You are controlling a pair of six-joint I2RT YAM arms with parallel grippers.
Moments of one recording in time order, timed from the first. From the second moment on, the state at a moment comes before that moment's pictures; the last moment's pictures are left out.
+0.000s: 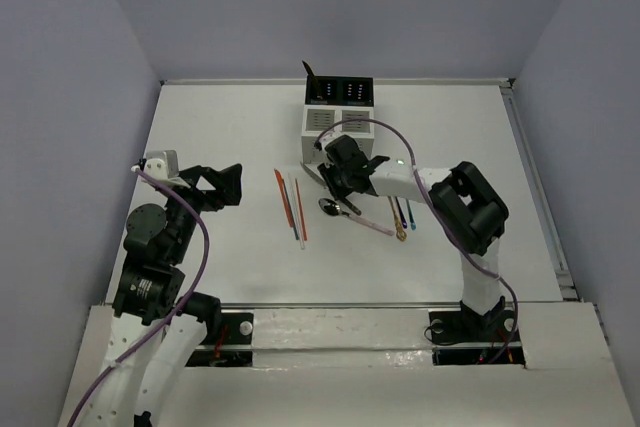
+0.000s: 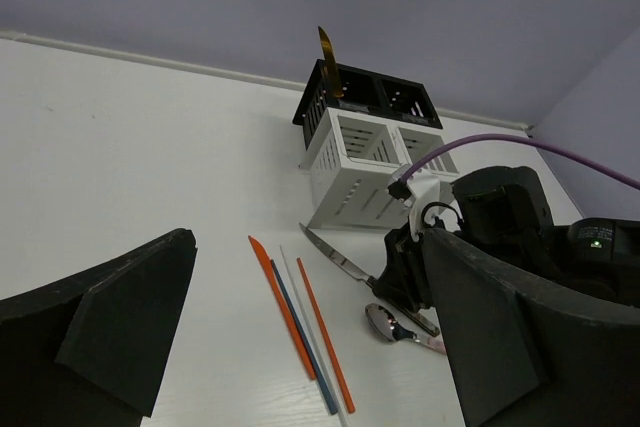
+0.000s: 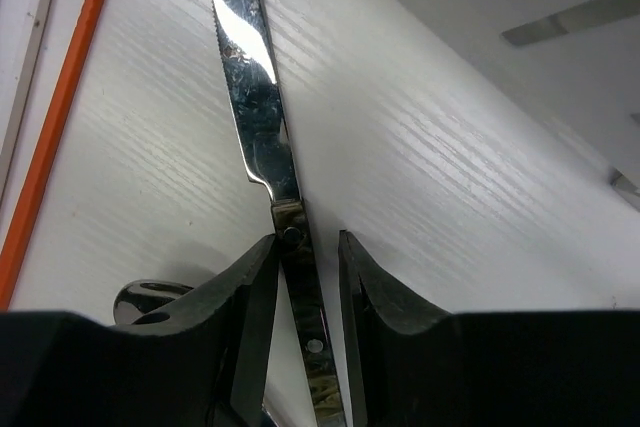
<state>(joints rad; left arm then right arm) -0.27 0.43 0.73 -0.27 -0.06 -0.36 0.72 2.00 1.31 -0.19 0.05 0.09</state>
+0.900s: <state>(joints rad) -0.27 0.43 0.73 -0.27 -0.02 -0.36 0.77 1.76 1.30 -0.20 -0.02 -0.03</state>
